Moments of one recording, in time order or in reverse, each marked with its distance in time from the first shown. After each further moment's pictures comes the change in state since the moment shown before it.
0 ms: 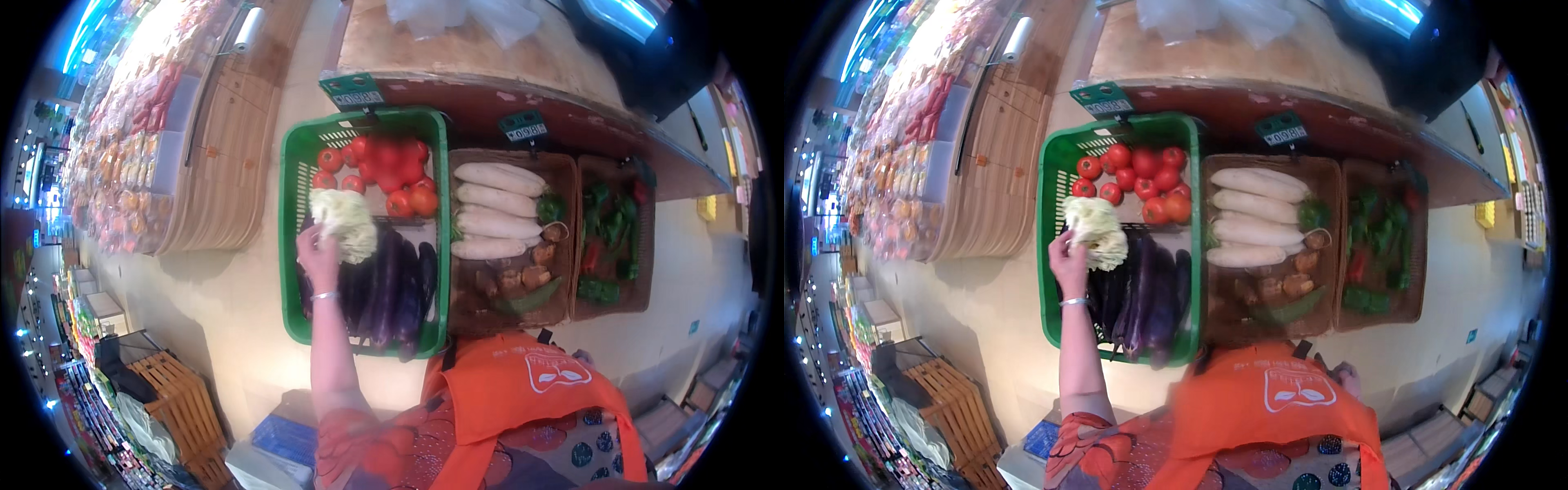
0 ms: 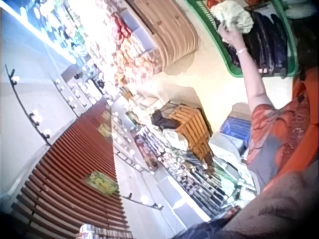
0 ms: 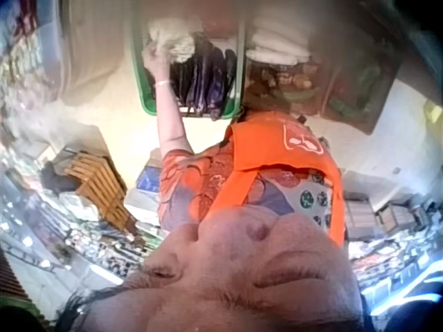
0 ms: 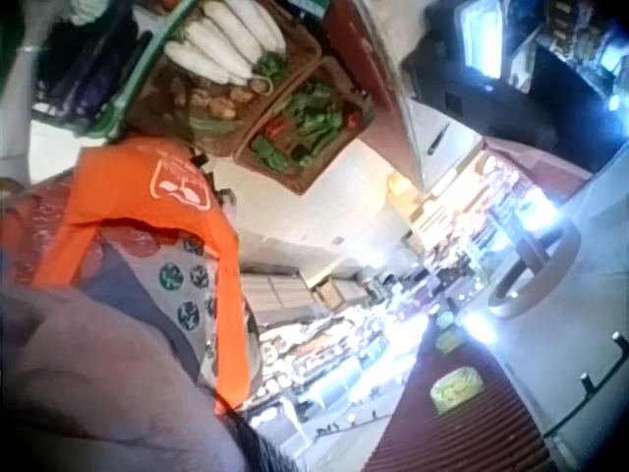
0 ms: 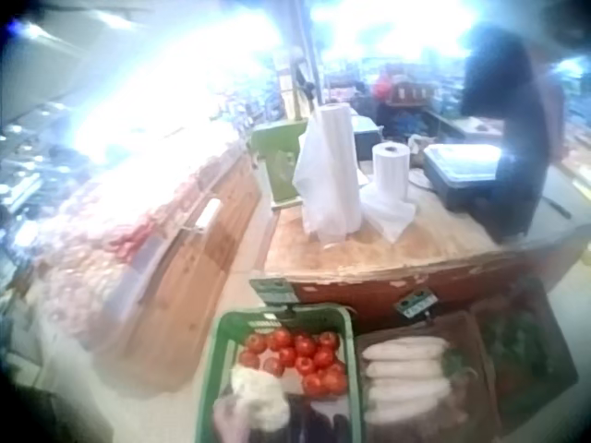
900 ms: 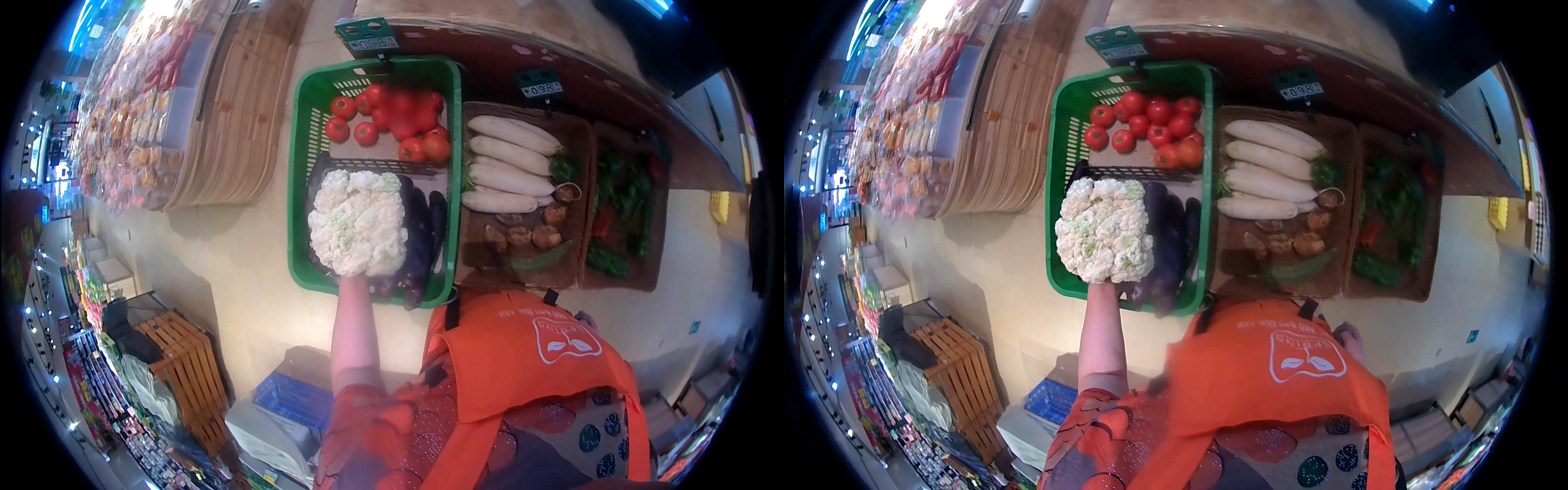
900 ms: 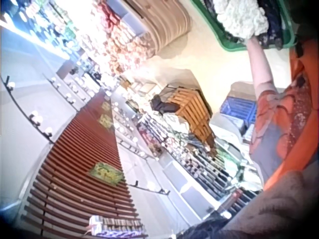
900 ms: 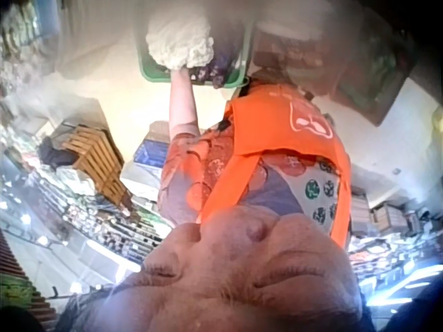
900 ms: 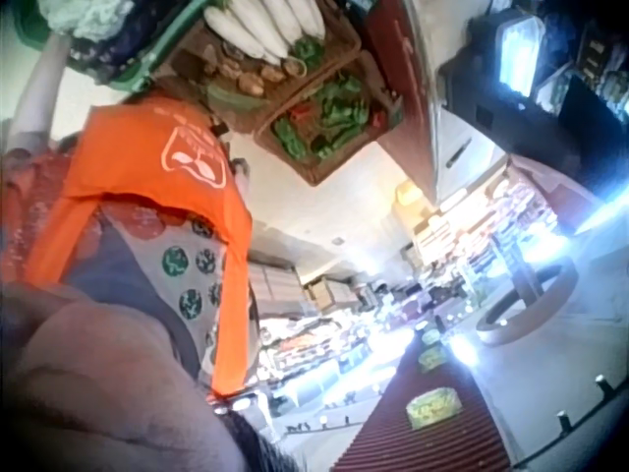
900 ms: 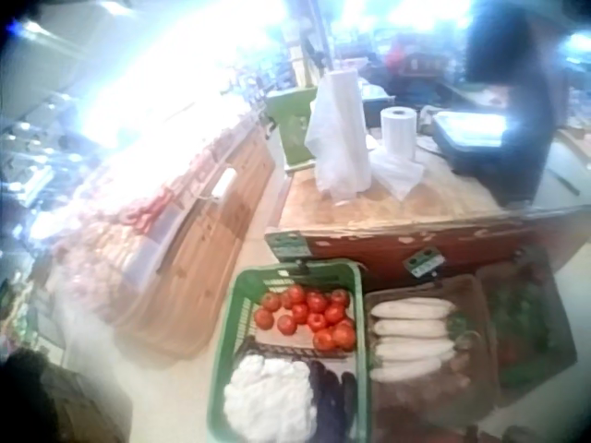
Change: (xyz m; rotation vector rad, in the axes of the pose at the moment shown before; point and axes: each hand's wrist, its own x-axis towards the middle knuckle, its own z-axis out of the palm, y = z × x) left_hand -0.090 0.027 -0.020 -1.272 -0.112 -0.794; right_hand -0.023 -0.055 0.041 -0.105 -0.074 -0.070
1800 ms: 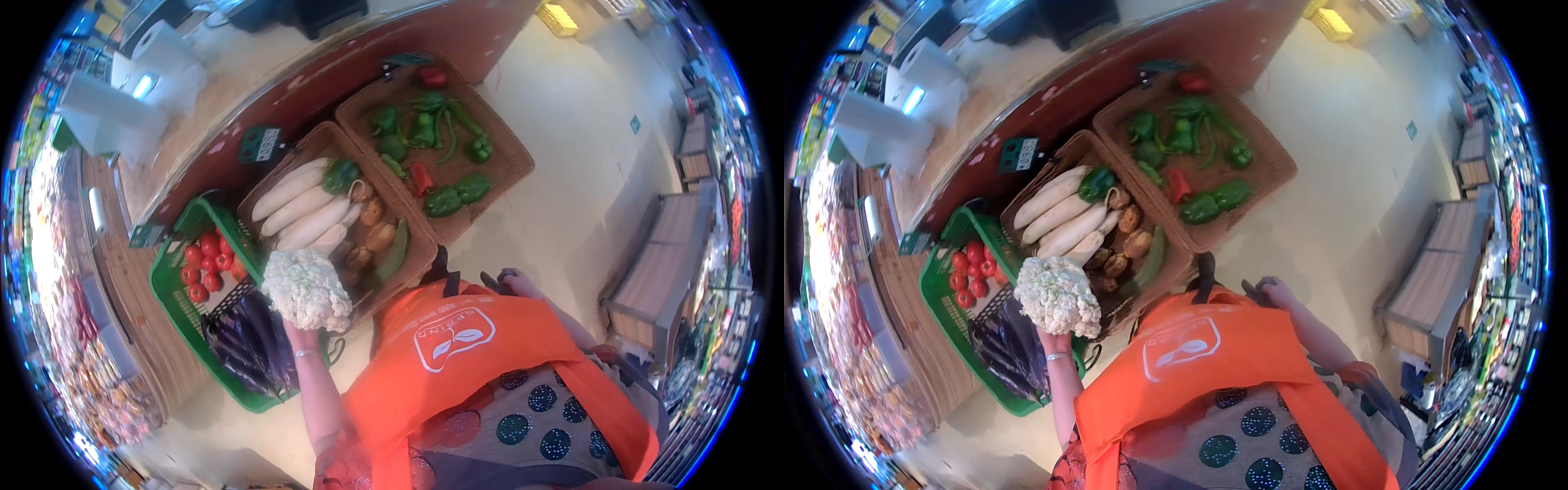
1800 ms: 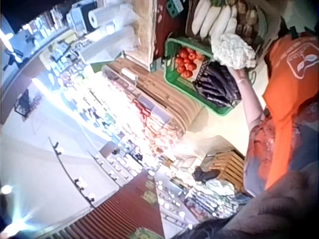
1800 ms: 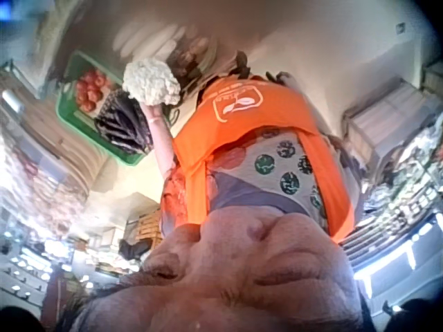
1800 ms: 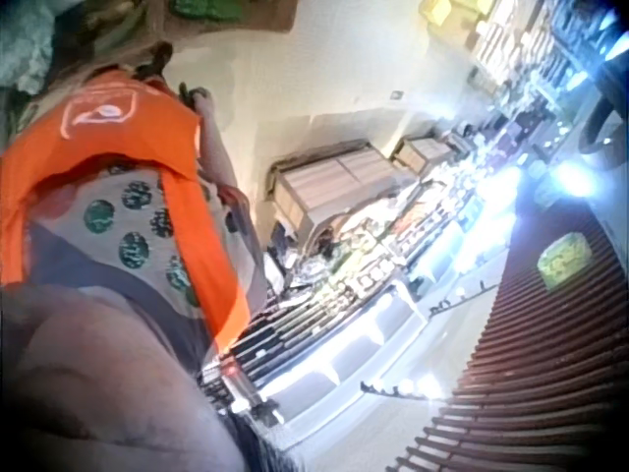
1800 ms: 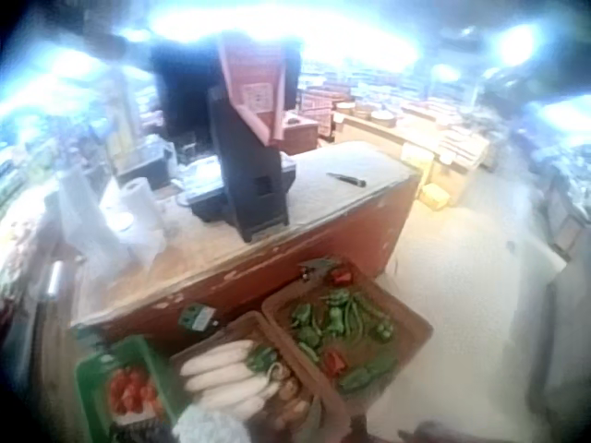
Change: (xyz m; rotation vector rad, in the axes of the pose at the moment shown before) left_hand -0.032 -0.167 0.078 0.377 -0.377 -0.413; right_hand -0.004 0.092 -0.043 0.188 0.153 0.150
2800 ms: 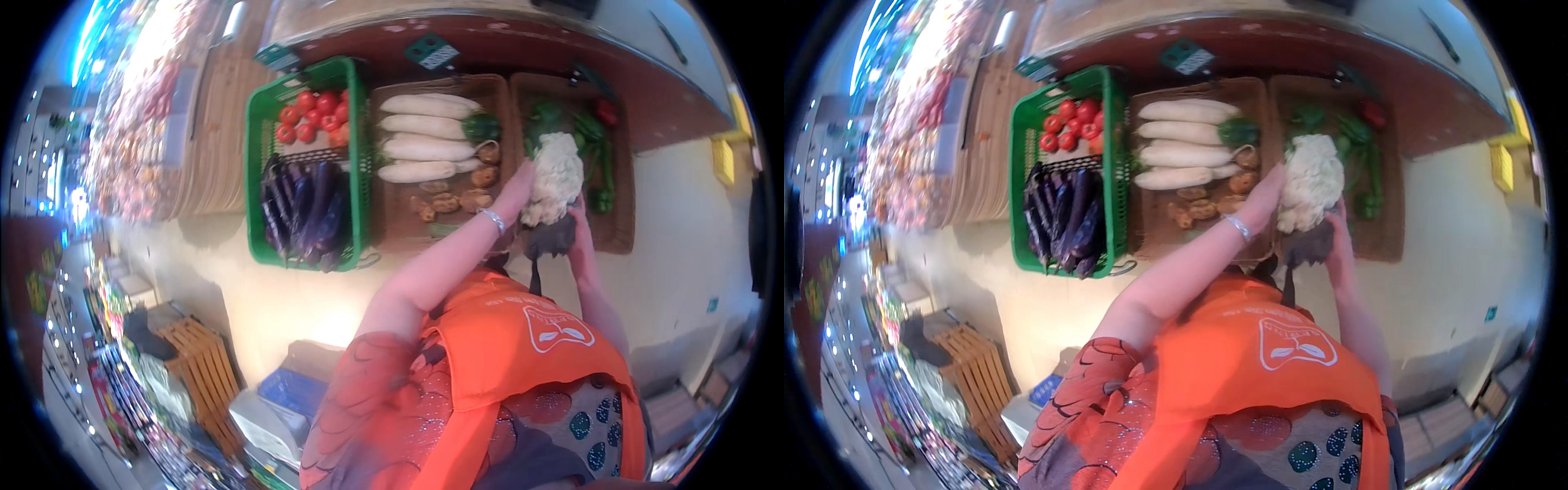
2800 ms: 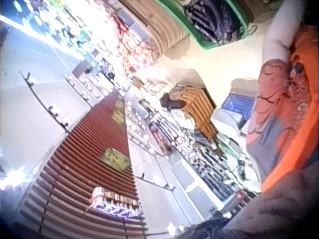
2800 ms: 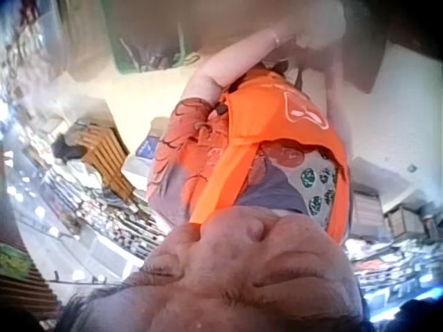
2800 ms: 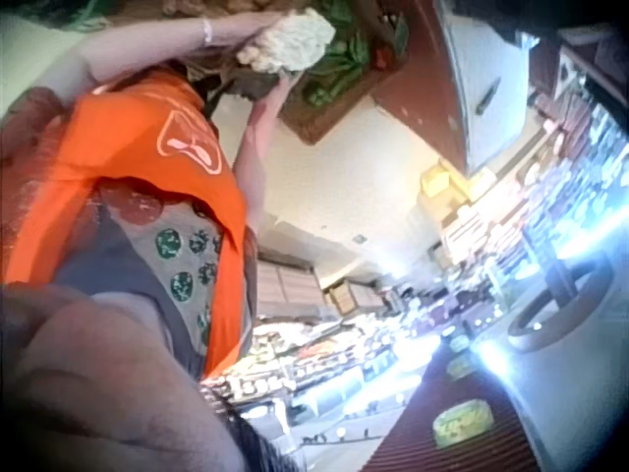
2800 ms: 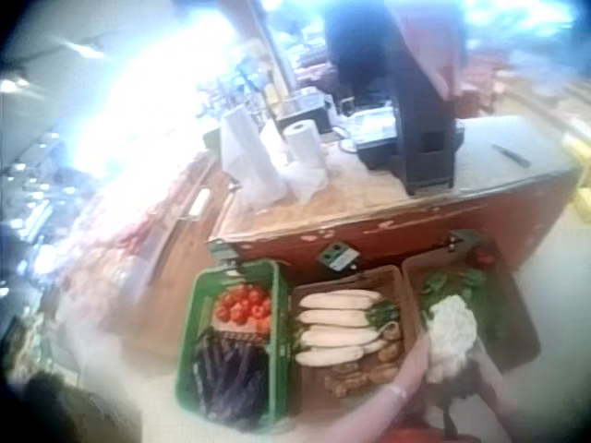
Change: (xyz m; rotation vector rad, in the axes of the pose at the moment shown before) left_hand 0.101 -0.151 0.227 0.086 -0.136 -0.134; right_hand 0.021 -0.261 0.068 0.571 -0.532 -0.374
